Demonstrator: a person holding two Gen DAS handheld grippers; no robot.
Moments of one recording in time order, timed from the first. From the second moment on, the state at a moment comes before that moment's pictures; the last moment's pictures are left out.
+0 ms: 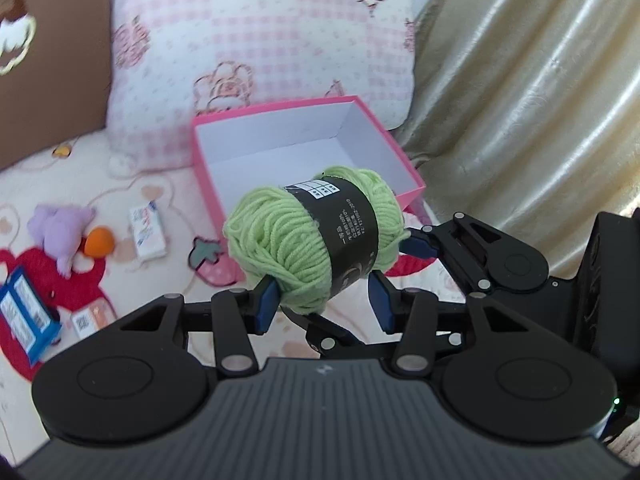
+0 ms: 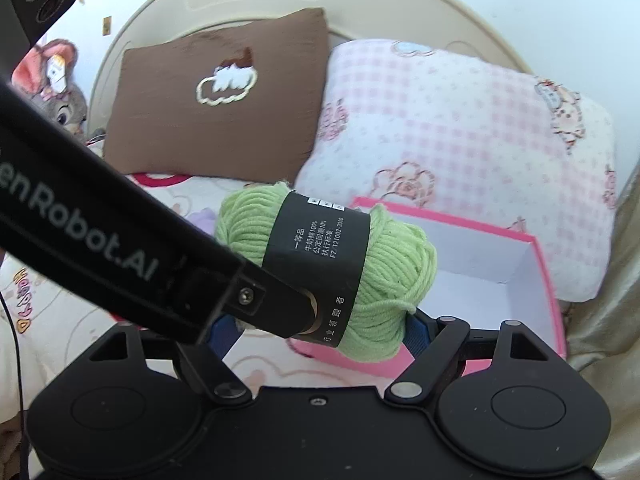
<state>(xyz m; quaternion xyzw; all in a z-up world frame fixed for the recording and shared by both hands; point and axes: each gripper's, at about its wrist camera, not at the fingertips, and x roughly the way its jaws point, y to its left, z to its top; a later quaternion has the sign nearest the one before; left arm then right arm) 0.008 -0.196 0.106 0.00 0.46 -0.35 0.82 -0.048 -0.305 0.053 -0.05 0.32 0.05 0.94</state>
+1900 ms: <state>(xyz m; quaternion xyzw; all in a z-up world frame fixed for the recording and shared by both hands) 0.170 -0.361 -0.042 -0.11 0.56 -0.34 0.75 0.093 -0.472 -0.058 -0.06 0.52 0.00 0.85</state>
